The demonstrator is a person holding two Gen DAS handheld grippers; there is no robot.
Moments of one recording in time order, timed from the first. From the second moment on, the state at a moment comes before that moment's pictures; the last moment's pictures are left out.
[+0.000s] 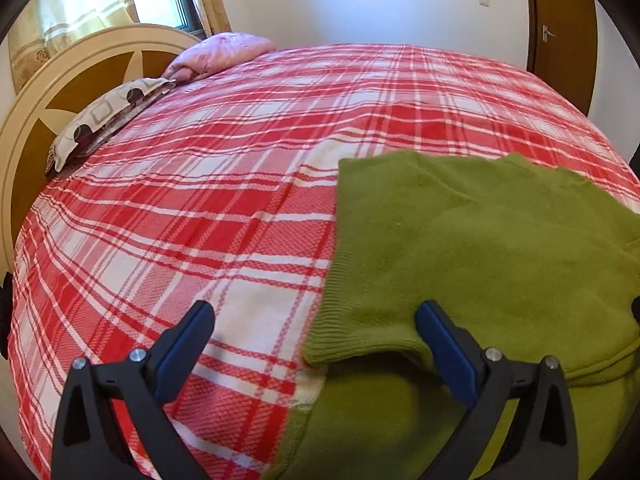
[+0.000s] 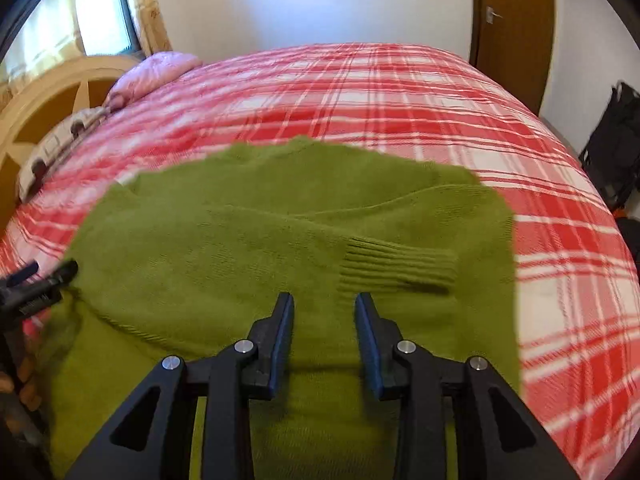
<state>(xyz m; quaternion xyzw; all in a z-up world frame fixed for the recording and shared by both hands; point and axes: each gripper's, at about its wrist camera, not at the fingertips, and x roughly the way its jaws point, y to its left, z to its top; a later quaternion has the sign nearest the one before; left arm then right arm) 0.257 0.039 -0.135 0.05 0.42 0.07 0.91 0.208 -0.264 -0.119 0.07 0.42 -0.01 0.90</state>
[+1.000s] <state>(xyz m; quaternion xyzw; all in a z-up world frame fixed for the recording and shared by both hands) -0.017 0.129 -0.156 0.01 0.44 -0.21 0.87 -0.119 -0.277 -0.154 0.13 0.54 0.07 0.83</state>
